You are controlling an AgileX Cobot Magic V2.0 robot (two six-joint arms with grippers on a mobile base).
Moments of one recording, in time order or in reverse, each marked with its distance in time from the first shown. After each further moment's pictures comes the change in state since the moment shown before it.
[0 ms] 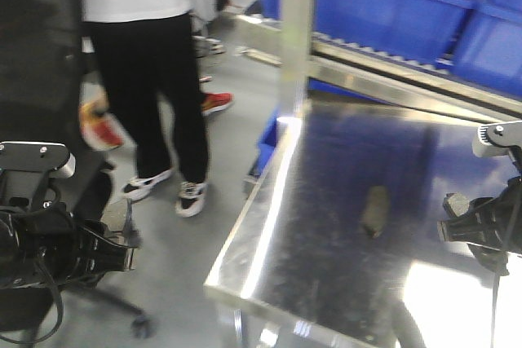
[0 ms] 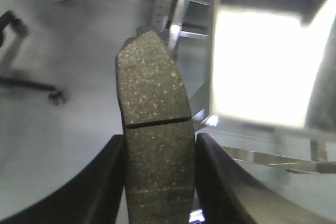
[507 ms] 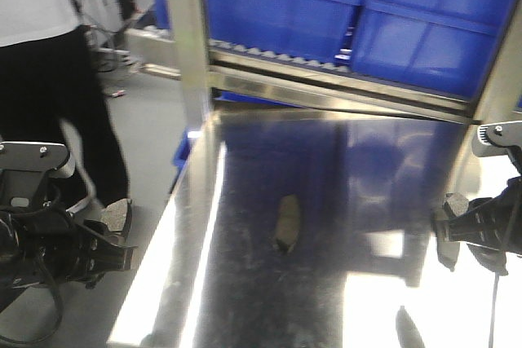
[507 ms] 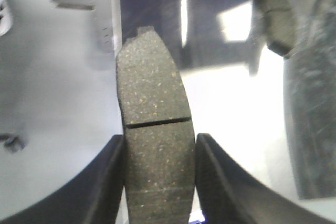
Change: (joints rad) left arm 0.000 0.000 0.000 0.000 0.000 0.000; right arm 0.000 0.000 0.000 0.002 0.000 0.000
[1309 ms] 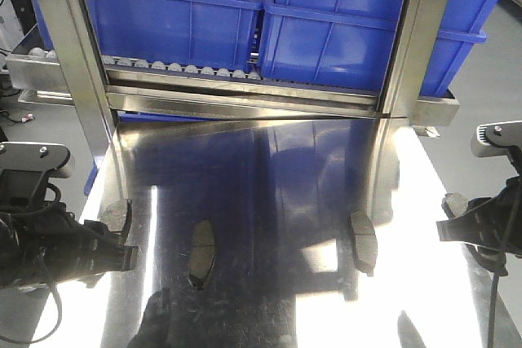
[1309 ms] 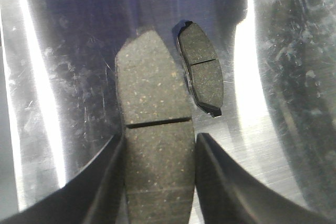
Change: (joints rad) left arm 0.000 0.000 0.000 0.000 0.001 0.000; right arm 0.000 0.000 0.000 0.001 0.000 0.000
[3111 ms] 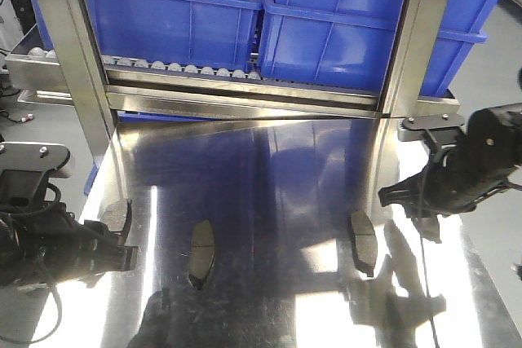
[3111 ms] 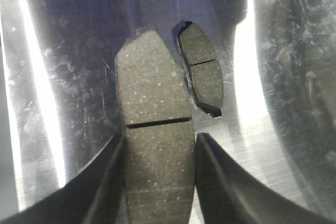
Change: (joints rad) left arm 0.000 0.000 0.000 0.000 0.000 0.000; right arm 0.000 0.524 -0.296 0.000 -0.017 0.001
